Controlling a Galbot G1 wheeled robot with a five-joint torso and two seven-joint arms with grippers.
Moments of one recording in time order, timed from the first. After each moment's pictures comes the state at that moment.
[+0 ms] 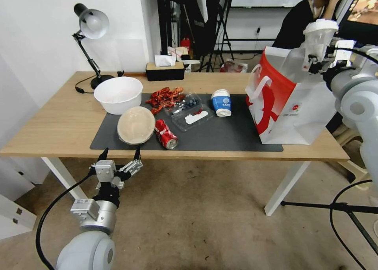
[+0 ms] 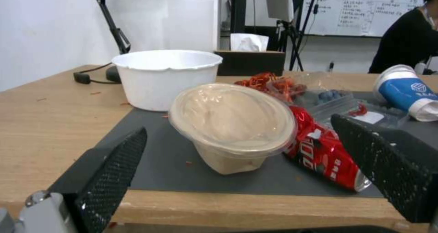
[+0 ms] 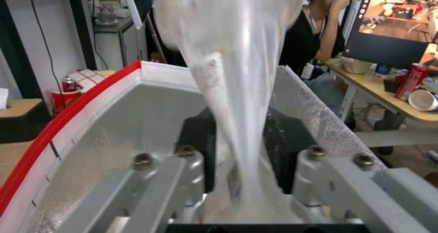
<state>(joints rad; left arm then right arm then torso) 1.64 -1.56 -0.60 -2.27 -0.15 0.12 0.04 -0.61 0.77 0.46 1.92 0.95 -0.74 0.48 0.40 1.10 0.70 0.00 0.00</state>
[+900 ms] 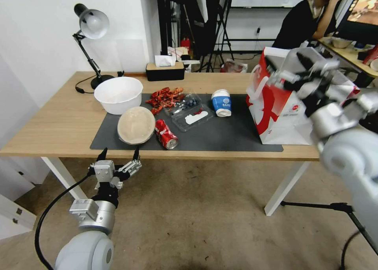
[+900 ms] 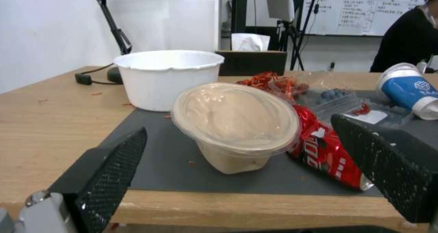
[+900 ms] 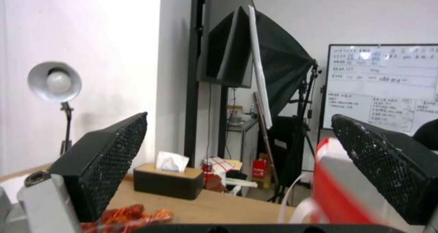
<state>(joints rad) 1.64 -1.55 -0.61 -2.26 -0.16 0.11 0.04 -1.11 0.85 0.49 2.22 0.66 -0.07 0.14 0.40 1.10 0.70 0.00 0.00</state>
